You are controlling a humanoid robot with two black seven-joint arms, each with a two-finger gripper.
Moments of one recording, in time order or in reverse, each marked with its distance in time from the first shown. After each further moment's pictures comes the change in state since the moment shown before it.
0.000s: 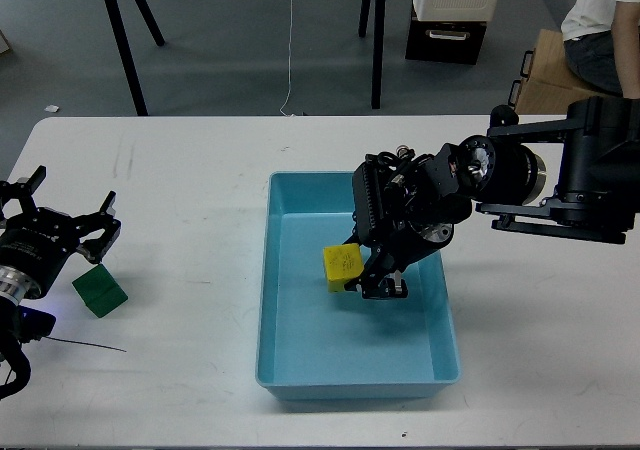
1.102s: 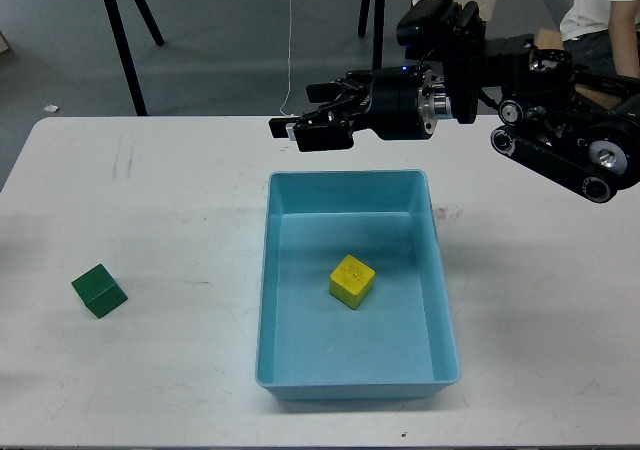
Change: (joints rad) left arm -0.199 0.041 0.007 0.694 0.484 0.000 0.000; right arm -0.225 0.014 0.754 -0.229 0.502 -0.014 0.000
